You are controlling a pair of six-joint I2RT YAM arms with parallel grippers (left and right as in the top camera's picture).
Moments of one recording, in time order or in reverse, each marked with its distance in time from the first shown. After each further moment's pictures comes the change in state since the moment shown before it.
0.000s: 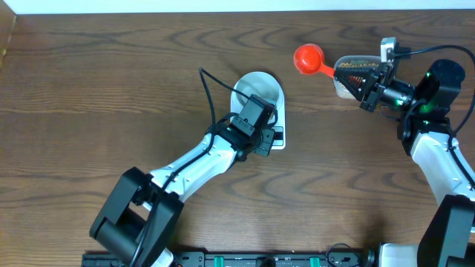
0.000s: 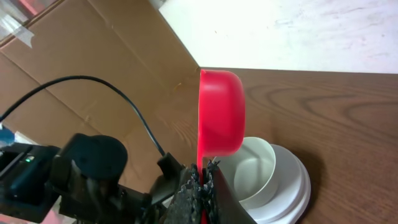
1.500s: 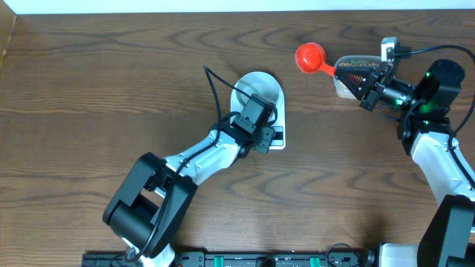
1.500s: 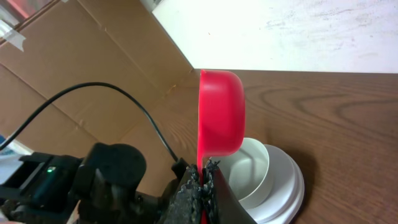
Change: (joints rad) left arm 0.024 0.100 0.000 0.106 -0.022 0.031; right arm 0.000 0.000 0.000 -0.008 0.027 -0.003
